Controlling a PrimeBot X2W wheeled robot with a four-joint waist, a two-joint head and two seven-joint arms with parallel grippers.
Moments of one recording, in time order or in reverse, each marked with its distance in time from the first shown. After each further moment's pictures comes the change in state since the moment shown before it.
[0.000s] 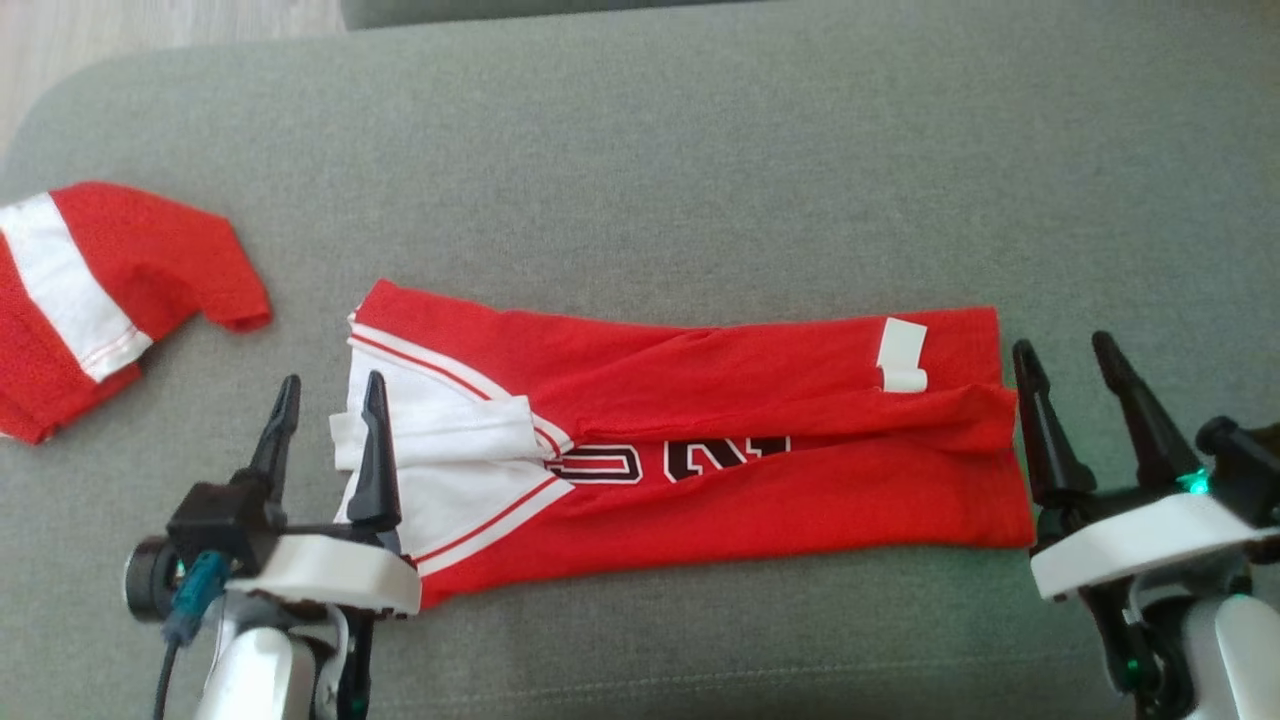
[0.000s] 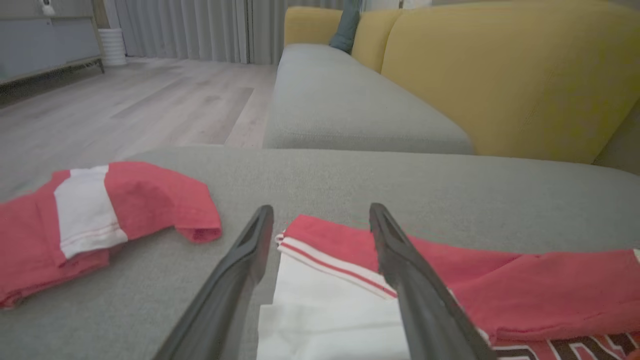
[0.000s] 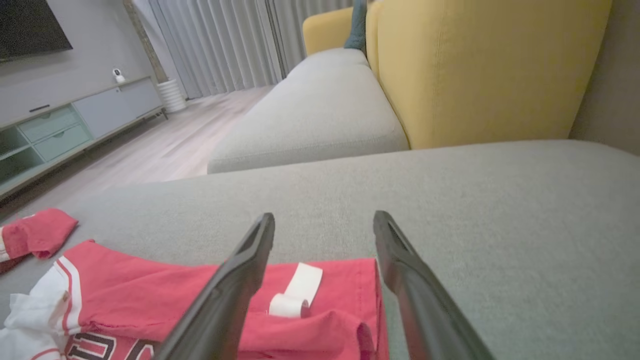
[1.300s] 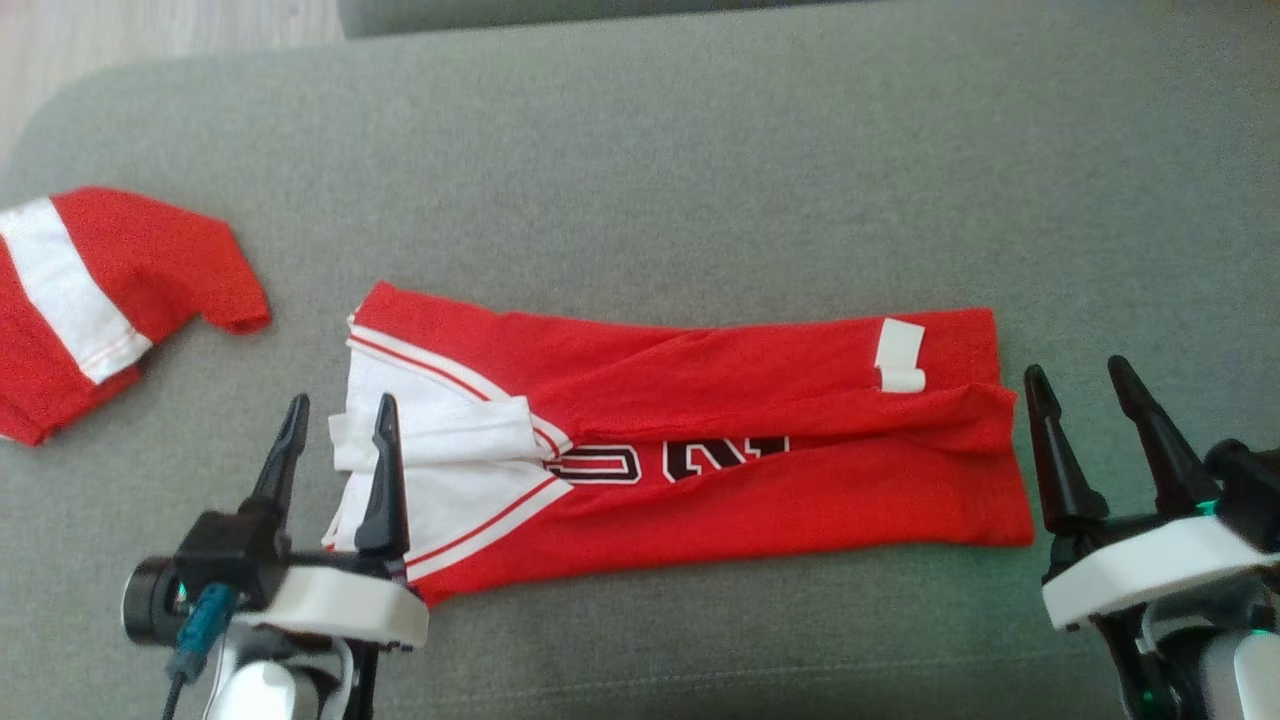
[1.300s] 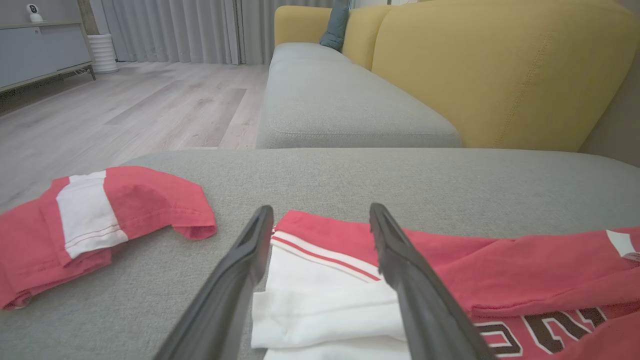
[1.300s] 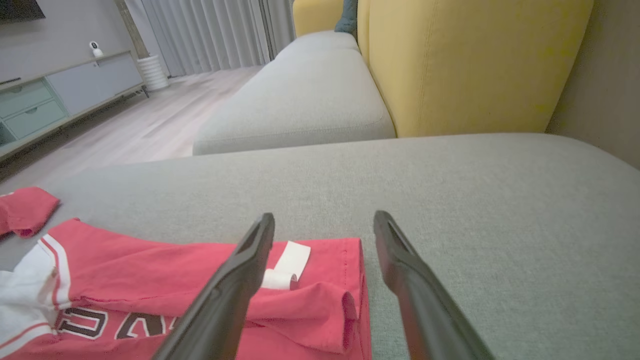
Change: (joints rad) left arm 0.089 0.029 -0.035 -0.132 0.016 0.041 0.037; right arm 0.078 0.042 -0.049 -0.128 -0.078 0.000 0.092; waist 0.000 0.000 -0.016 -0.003
